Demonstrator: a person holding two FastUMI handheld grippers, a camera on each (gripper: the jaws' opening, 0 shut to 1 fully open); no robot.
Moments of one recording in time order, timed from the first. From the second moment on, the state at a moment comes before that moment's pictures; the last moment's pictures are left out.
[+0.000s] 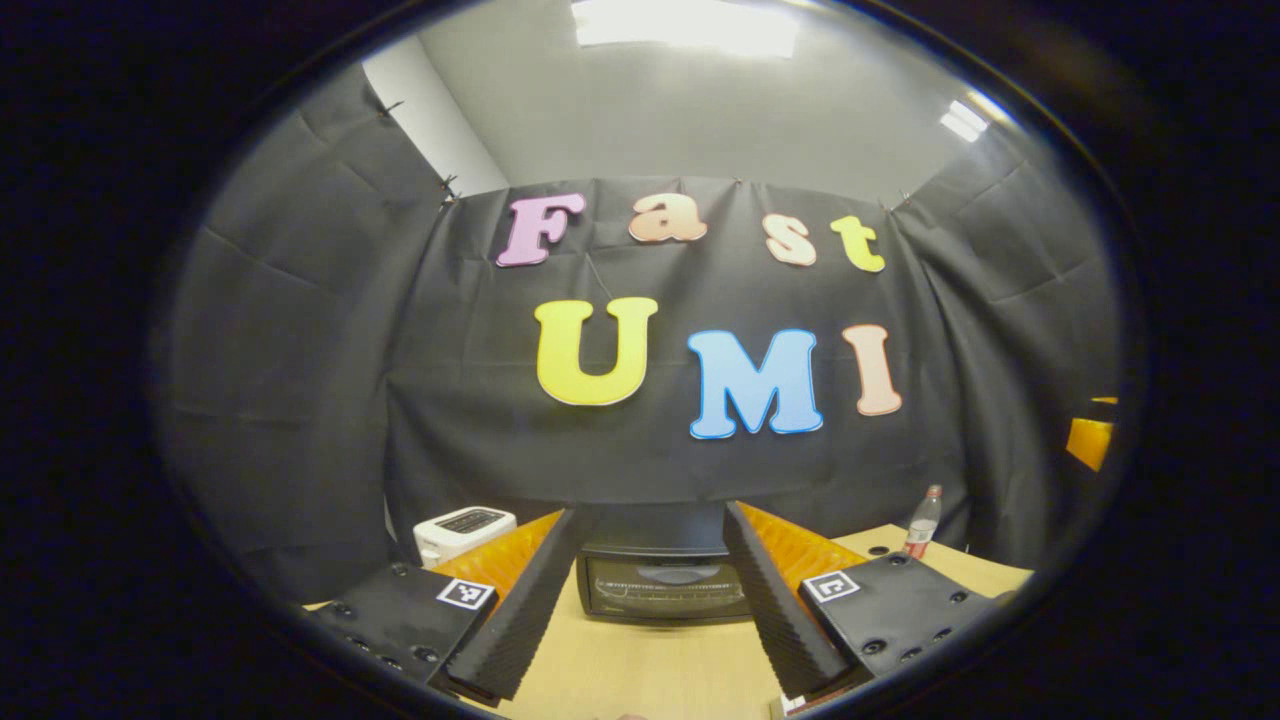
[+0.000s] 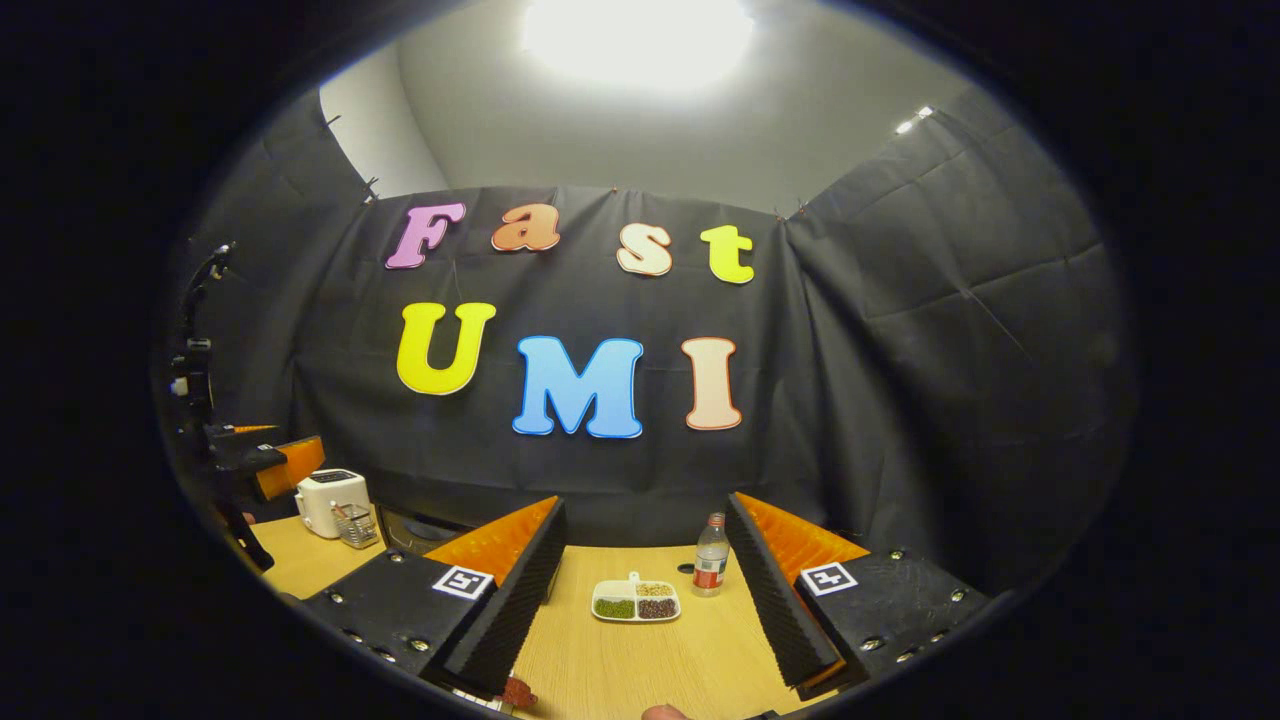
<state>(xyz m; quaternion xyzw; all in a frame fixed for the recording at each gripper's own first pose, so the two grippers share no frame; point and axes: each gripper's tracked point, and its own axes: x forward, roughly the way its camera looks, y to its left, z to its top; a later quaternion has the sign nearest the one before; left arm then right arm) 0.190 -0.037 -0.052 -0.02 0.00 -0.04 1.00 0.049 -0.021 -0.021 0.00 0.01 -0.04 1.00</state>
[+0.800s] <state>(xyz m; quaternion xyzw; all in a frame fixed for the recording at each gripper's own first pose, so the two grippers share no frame) 0.399 -0.084 -0.215 -0.01 0.08 -0.10 0.99 0.077 -0.005 -0.051 -0.04 0.05 -0.14 0.99</state>
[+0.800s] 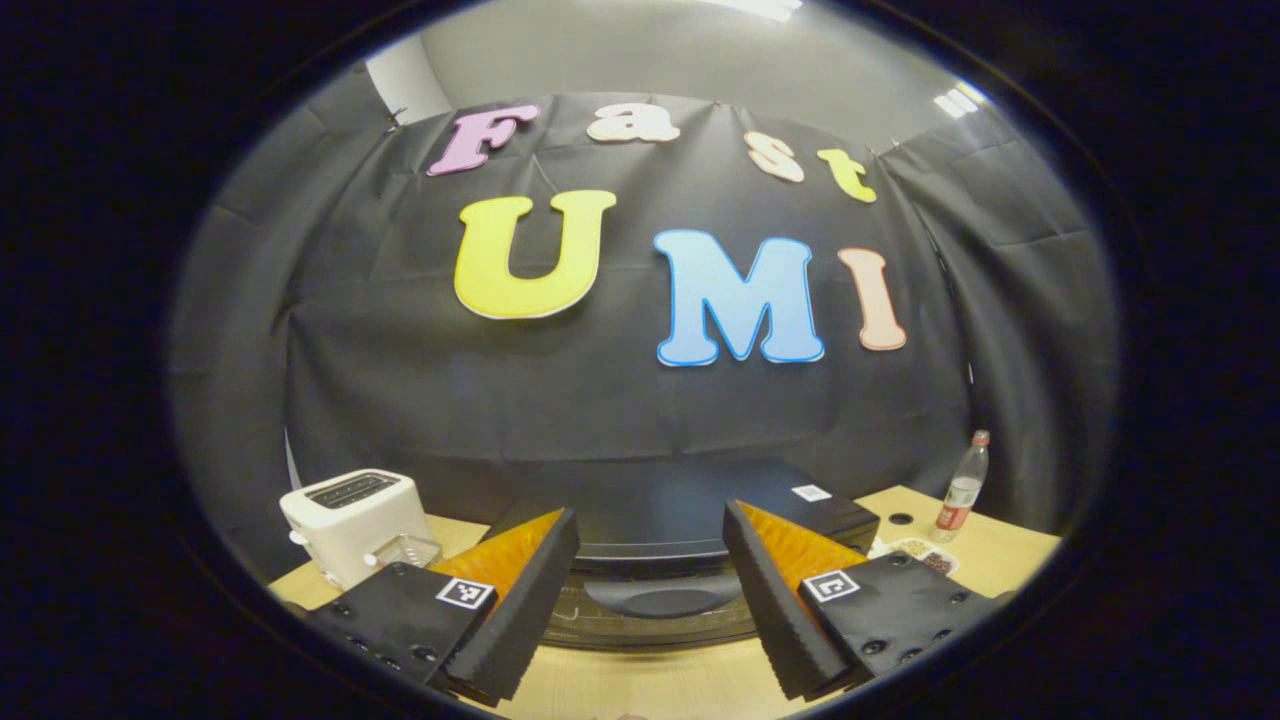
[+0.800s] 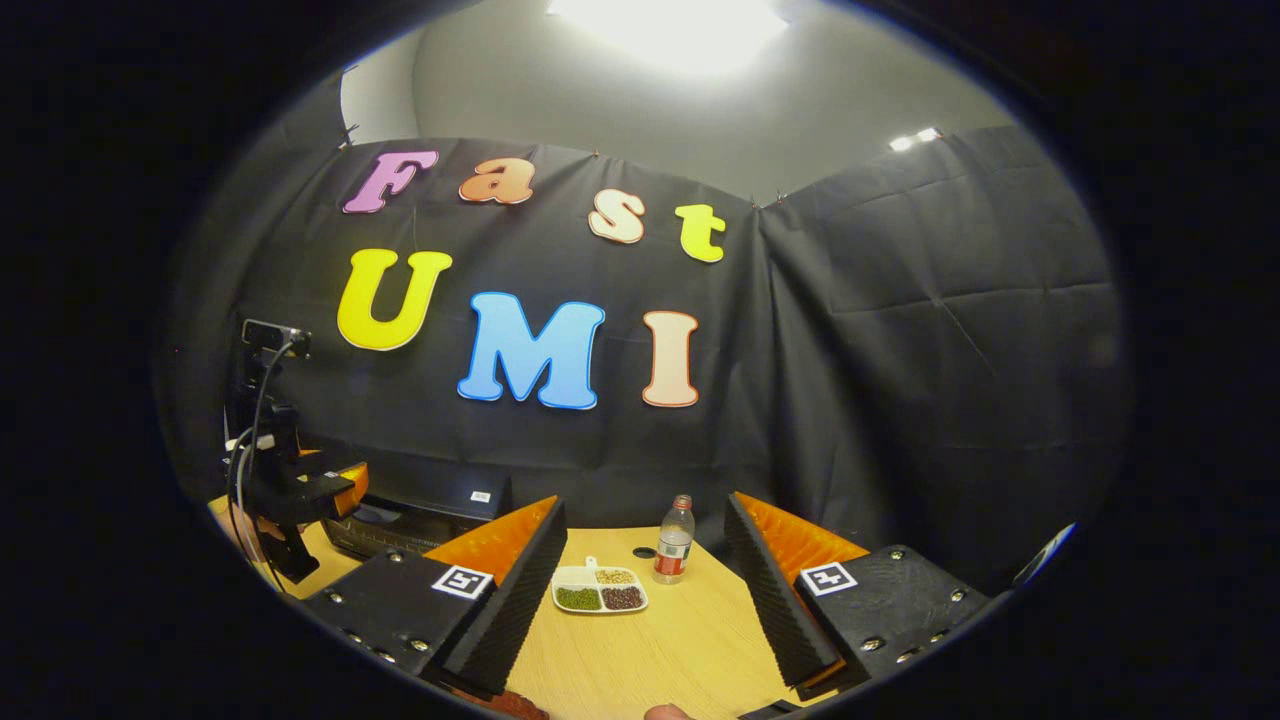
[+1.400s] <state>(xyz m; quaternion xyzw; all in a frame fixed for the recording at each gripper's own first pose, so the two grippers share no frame) 0.405 -0.095 -0.270 0.00 0.12 -0.08 0.99 0.076 -0.011 -0.057 -0.06 0.07 -0.14 0.99</state>
